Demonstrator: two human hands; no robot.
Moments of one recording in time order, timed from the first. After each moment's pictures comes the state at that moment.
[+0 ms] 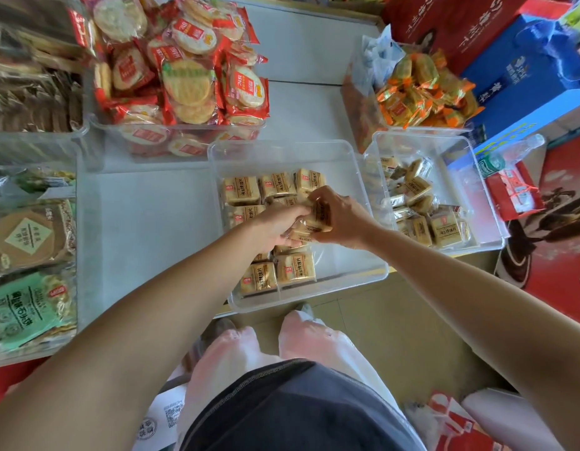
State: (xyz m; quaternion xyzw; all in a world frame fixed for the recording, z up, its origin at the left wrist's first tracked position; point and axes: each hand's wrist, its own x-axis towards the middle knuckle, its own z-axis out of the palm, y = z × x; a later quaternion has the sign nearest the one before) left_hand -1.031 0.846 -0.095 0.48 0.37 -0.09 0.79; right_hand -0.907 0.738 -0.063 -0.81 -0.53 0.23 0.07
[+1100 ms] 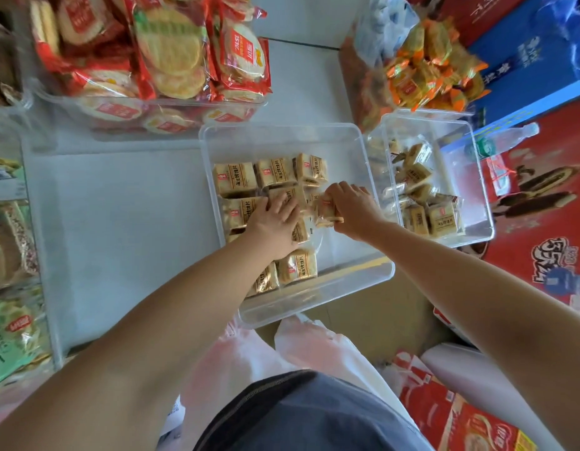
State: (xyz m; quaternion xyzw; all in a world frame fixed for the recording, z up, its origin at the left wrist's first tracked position) left_hand -1.028 0.862 -0.143 0.95 0.06 -0.27 0.10; right_hand -0.873 0.750 -0.108 -0.83 -0.51 0.14 -0.16
